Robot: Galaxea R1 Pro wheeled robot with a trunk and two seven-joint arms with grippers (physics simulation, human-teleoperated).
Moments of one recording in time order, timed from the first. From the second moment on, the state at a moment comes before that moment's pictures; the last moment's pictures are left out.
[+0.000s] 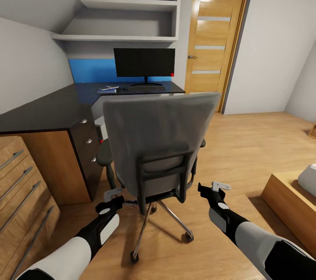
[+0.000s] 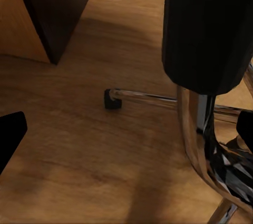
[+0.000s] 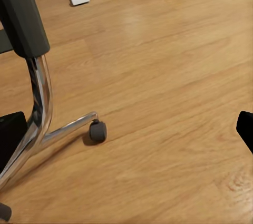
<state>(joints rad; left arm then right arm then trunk) -0.69 -0.04 -0.36 -0.41 0.55 -0.05 0.44 -0.83 -0.06 0.76 -0.22 -0.93 -0.31 -0.21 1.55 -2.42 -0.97</state>
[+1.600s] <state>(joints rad) -0.69 -0.04 -0.35 -0.41 0.56 -0.05 0.44 -0.83 -0.01 0.76 -0.23 -0.92 -0.31 -0.21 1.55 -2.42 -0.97</state>
